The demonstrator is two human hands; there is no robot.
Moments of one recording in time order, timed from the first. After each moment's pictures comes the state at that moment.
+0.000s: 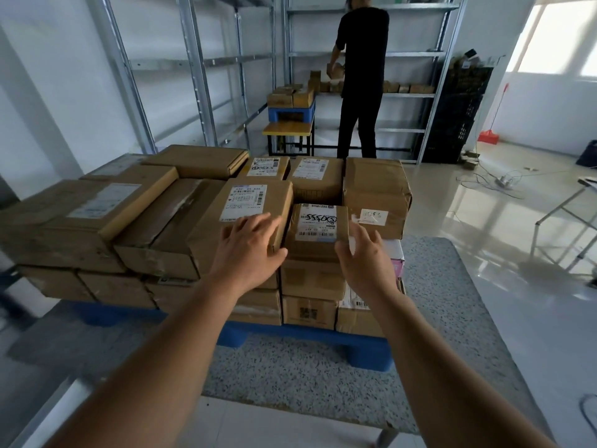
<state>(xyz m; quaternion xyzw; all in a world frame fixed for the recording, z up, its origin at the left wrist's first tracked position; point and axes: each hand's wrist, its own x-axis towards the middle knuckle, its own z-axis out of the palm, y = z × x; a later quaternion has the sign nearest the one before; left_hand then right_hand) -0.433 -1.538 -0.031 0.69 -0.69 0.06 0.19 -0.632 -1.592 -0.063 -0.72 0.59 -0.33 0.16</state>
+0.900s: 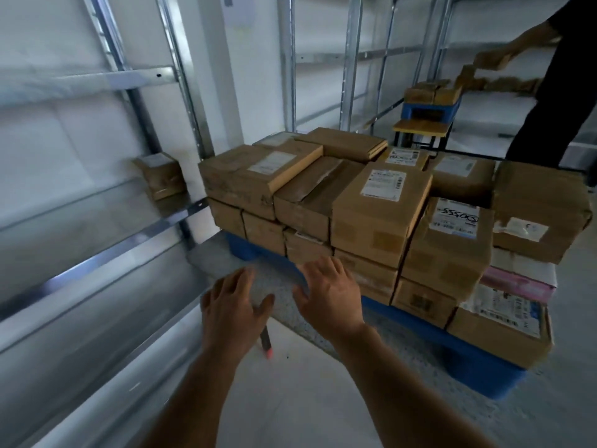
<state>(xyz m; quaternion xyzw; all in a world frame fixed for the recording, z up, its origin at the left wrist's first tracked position) -0.361 -1.311 -0.107 0.89 -0.39 0.08 0.25 -0.474 -1.433 -0.096 -0.92 0.27 -0.27 0.09</state>
